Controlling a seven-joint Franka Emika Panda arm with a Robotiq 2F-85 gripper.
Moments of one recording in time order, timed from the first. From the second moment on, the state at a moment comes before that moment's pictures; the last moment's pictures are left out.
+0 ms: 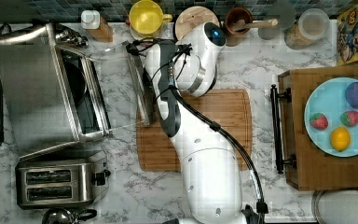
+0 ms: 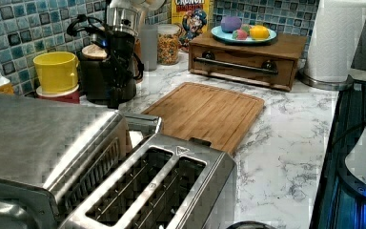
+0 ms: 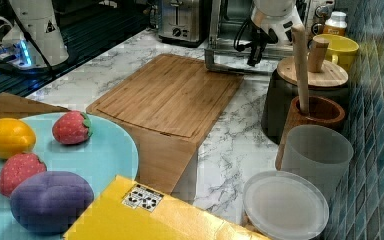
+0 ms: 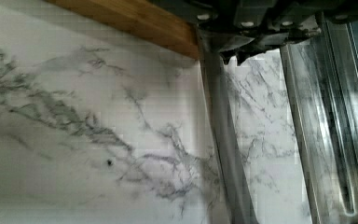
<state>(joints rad) -0.12 0.71 0.17 -1.57 0.52 0.42 -1.17</state>
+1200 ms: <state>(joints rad) -0.14 0.72 0.20 -1.63 0.57 0.44 -1.18</state>
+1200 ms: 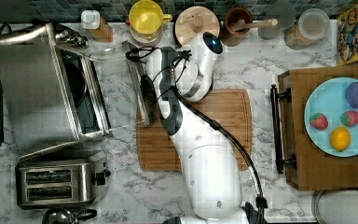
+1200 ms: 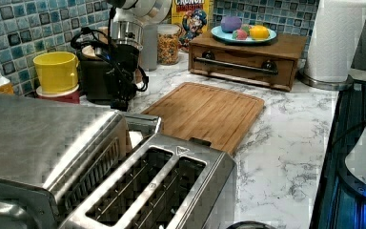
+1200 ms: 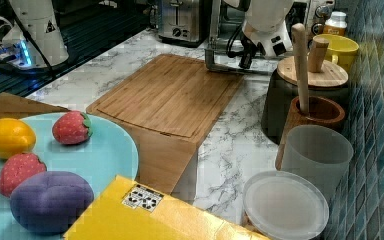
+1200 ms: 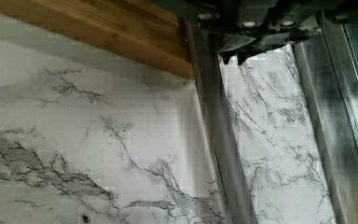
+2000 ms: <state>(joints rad) -0.11 0.55 0.23 -1.69 0.49 0.46 -1.17</state>
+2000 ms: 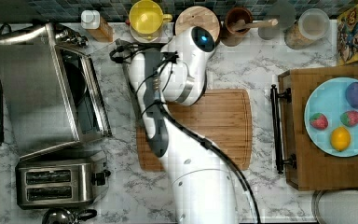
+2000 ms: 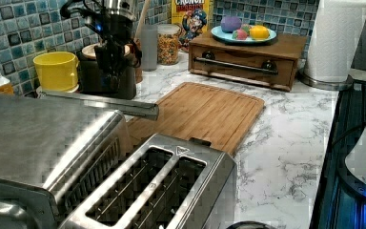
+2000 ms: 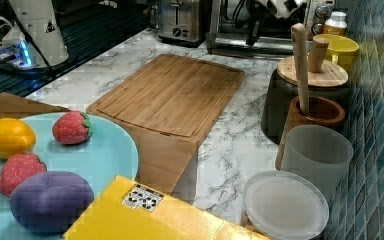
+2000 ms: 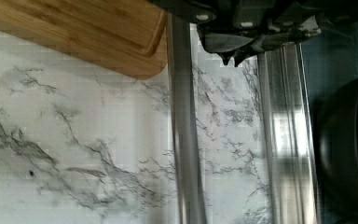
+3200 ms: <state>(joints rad) 0.24 0.42 0.32 -1.64 -0.14 0.48 -0.53</state>
